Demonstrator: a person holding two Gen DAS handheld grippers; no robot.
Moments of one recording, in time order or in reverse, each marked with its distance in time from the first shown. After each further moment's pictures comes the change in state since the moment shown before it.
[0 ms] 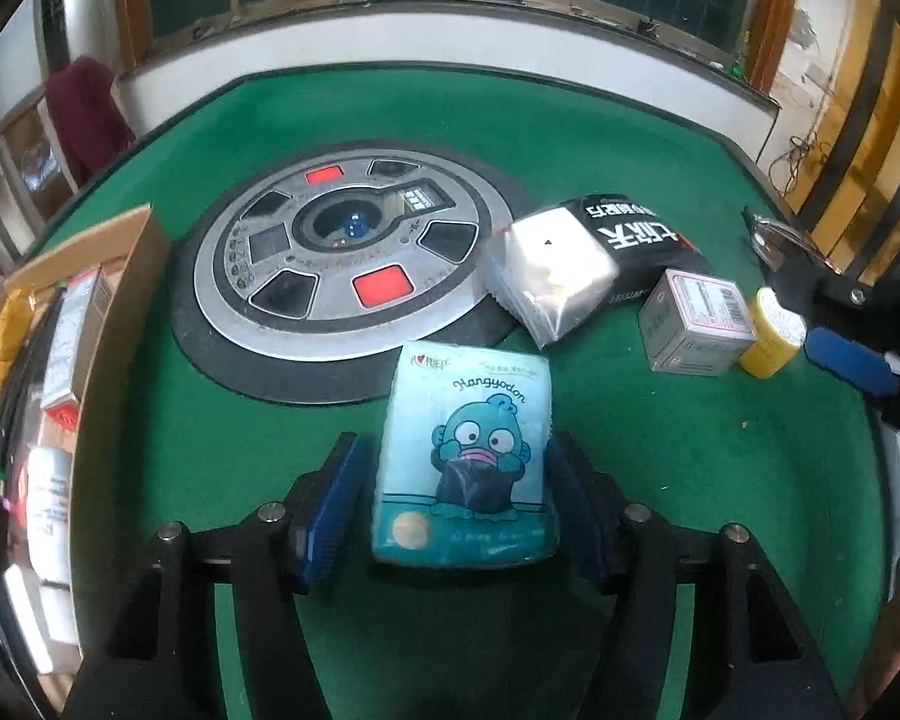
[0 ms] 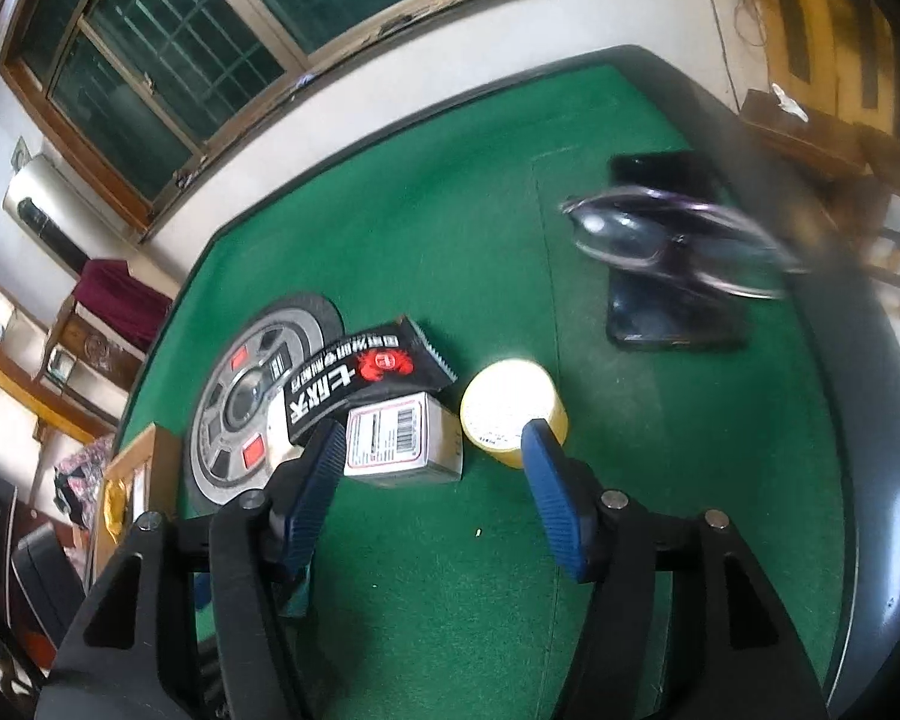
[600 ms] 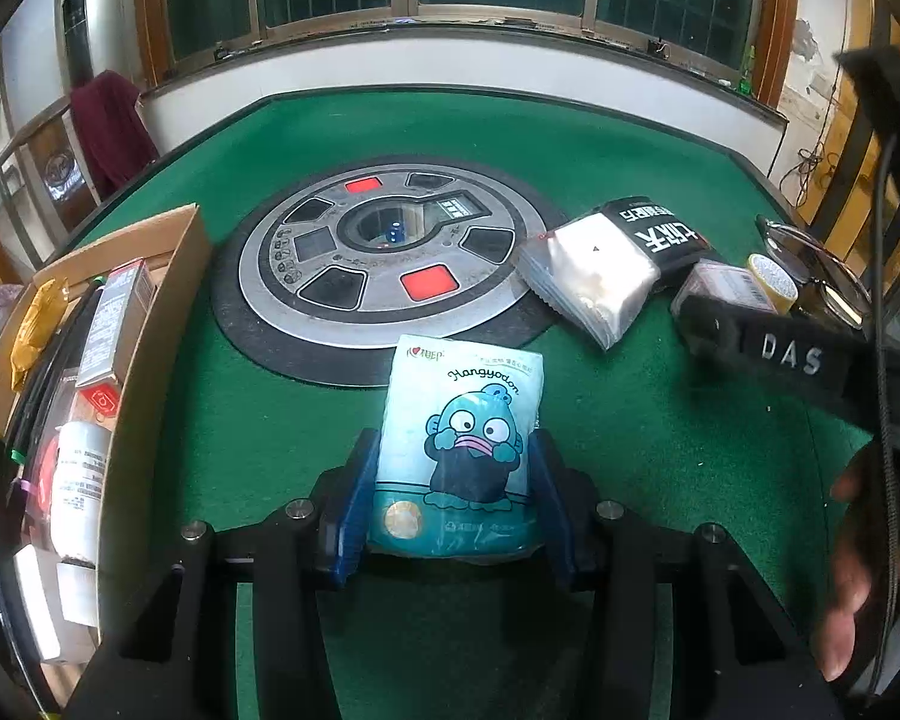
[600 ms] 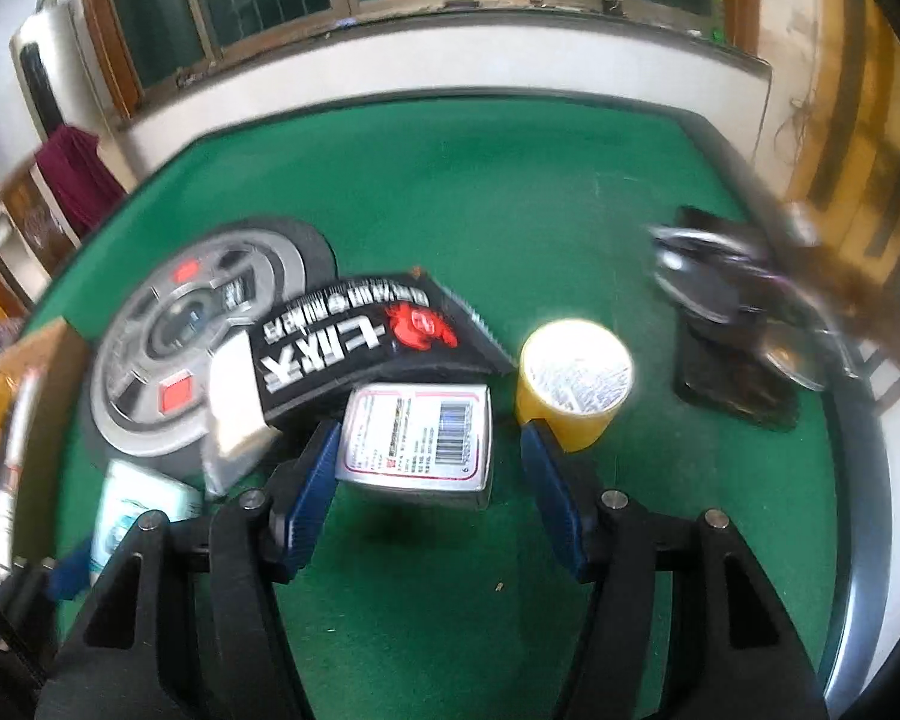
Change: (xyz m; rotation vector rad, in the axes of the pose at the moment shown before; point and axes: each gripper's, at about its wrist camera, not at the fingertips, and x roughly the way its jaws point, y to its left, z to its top) left arm -0.012 0.018 -0.012 -0.033 -0.061 0.028; right arm 0.055 0.045 -0.015 -0.293 0.020 -0.221
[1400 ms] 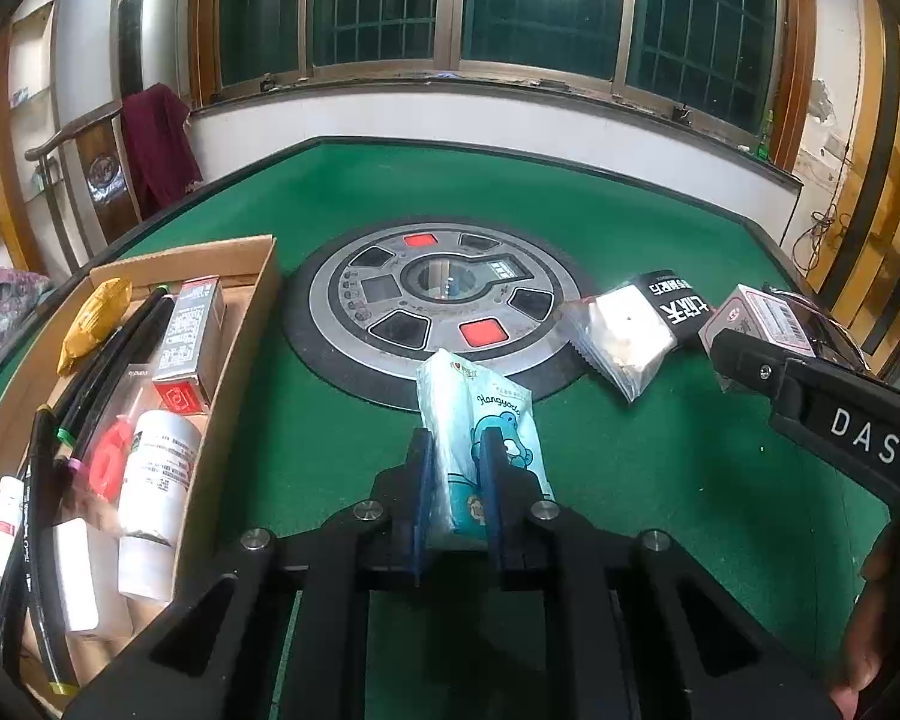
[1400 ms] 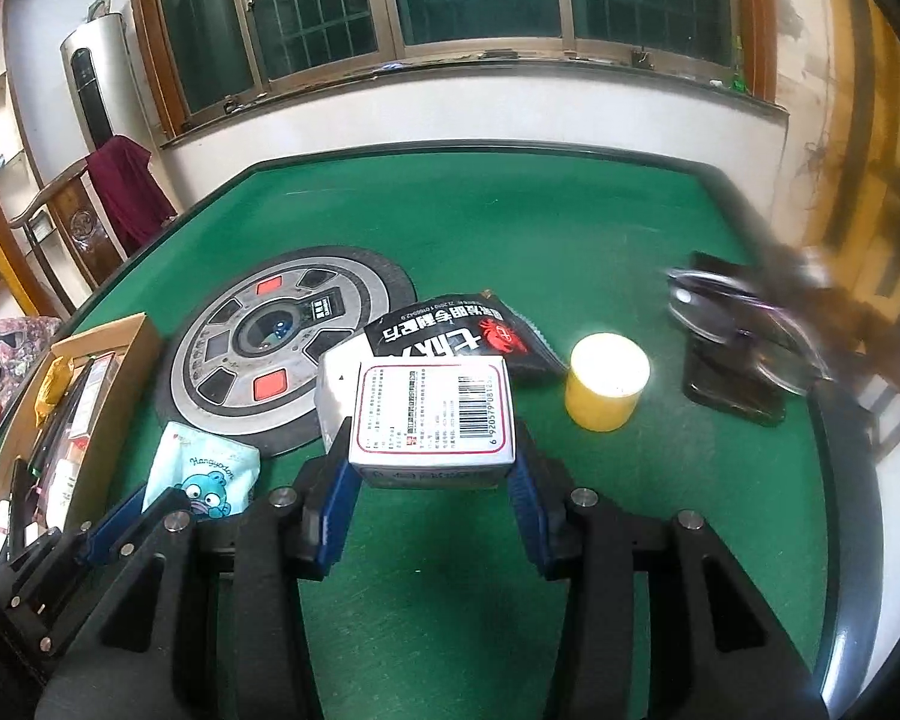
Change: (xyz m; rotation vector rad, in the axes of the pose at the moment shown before) left arm -0.014 0.024 -0.002 -0.074 -0.140 0.034; right arm -0.052 0.024 -0.016 -0.054 -0.138 0.070
